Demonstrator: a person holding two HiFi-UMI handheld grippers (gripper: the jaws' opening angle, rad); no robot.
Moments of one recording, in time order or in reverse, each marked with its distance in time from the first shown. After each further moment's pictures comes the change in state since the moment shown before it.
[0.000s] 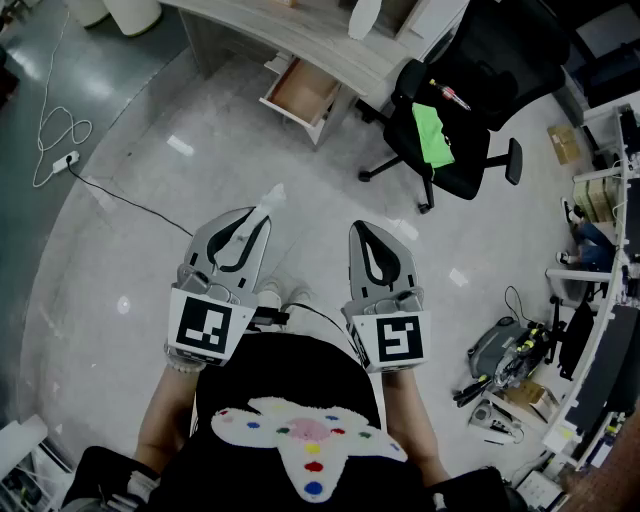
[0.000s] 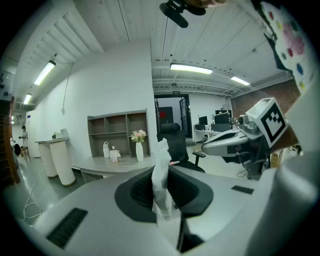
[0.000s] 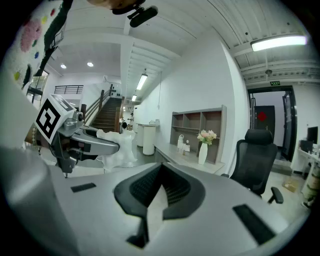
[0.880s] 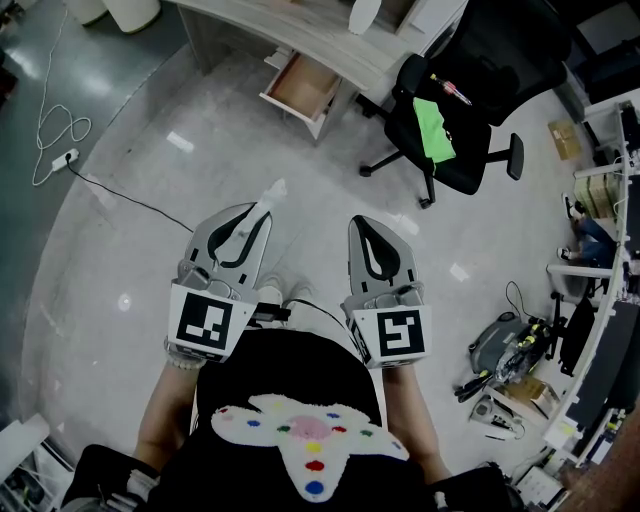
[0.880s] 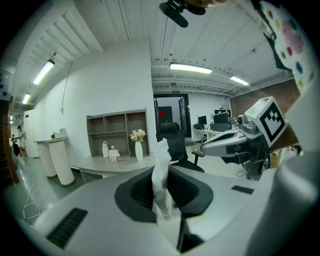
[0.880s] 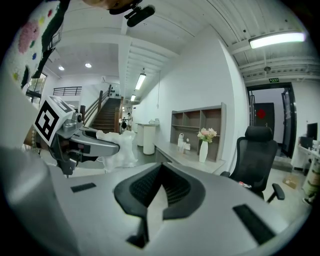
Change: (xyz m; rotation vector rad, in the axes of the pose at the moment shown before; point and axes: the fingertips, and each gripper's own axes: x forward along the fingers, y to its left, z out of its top) left arm 0.000 -0.001 -0.003 -0.001 0.004 -0.010; right arm 0.002 0.004 -0.006 0.009 0.008 0.015
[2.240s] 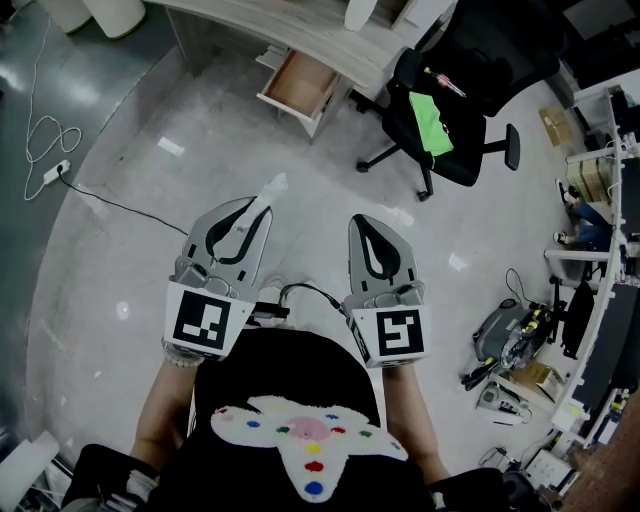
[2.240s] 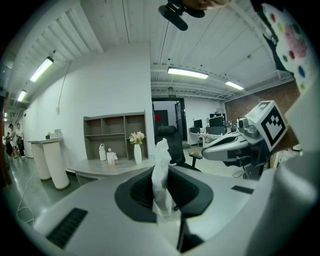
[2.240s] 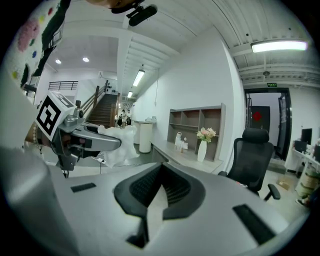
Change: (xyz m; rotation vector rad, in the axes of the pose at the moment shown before) left arm -0.002 0.033 -0.003 0.009 -0.047 -0.061; right arm 0.020 0.025 0.002 -0.021 -0.002 -0.053
